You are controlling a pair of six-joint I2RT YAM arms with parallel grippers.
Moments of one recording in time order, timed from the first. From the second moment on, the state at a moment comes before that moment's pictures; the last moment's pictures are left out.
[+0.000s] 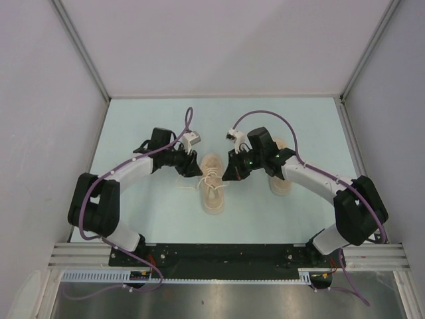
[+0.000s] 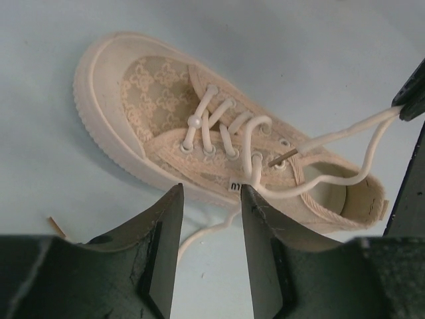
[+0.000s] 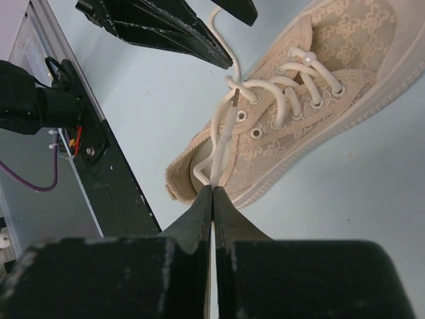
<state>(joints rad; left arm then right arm) -0.30 1.53 0.89 -0.24 0.76 0.28 0.64 1.51 1.03 -0.23 -0.61 0.24</state>
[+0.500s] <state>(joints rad) -0.34 1.58 0.93 -0.19 0.80 0.20 0.63 1.51 1.02 -0.22 -0.59 0.23</state>
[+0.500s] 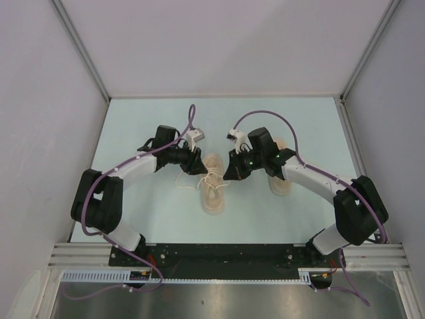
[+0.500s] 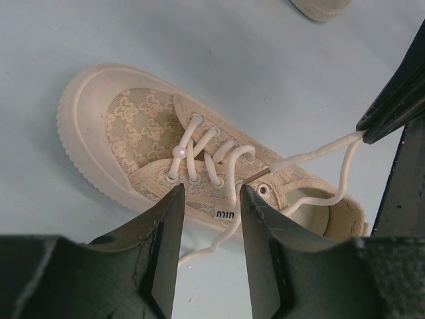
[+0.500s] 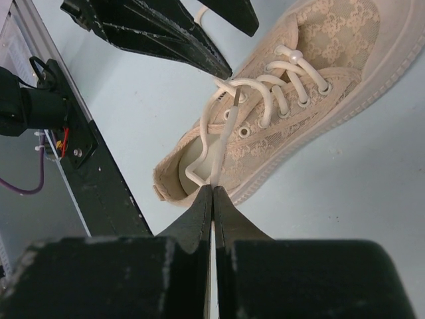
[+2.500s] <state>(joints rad) -0.32 1.61 1.02 -0.47 0.81 1.11 0.66 1.74 1.02 0.02 -0.59 0.32</state>
